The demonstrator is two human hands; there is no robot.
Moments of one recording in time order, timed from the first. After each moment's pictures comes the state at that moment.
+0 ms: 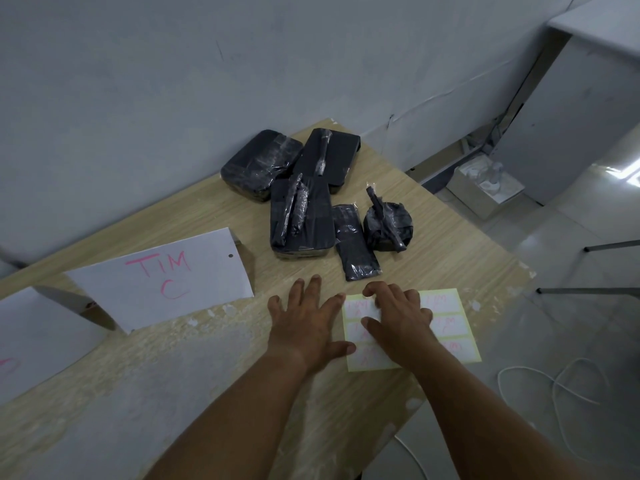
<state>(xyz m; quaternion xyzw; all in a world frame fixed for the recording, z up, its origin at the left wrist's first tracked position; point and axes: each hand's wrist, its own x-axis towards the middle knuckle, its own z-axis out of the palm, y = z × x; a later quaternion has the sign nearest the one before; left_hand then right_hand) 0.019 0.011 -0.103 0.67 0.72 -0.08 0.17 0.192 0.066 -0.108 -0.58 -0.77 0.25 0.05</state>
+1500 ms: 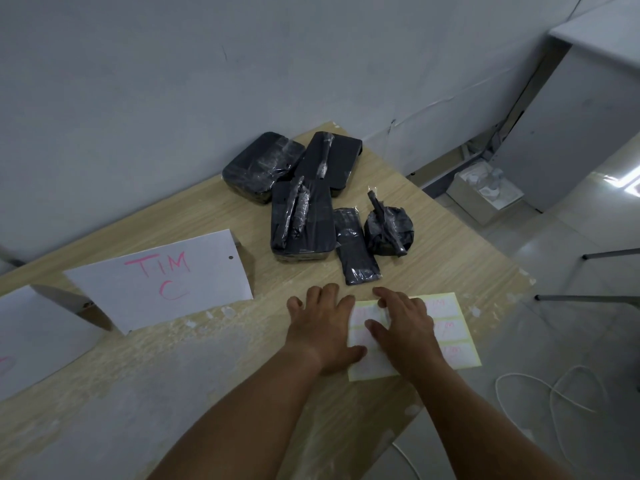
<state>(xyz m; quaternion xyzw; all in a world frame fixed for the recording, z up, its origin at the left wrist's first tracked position) 0.040 0.023 -0.090 0.70 0.69 -0.05 0.17 0.202 0.061 -0.107 -0.60 -0.75 0.26 0.11</state>
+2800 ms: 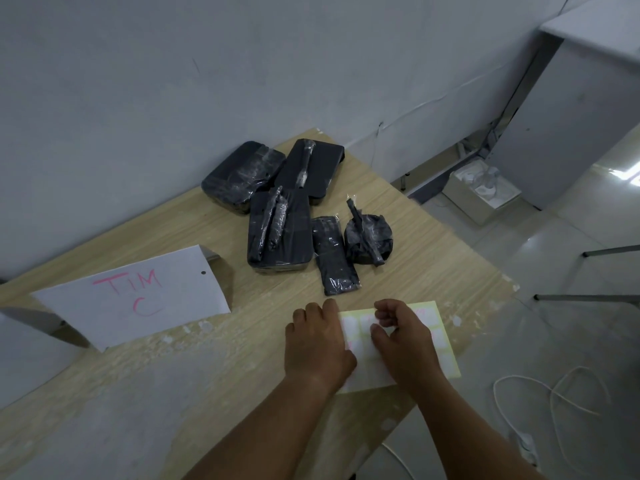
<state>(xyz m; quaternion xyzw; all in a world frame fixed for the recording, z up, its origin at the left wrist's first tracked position) 0.085 0.025 -0.081 0.60 0.78 0.03 0.17 0.234 0.066 -0.113 -0.59 -0.65 0.40 0.27</state>
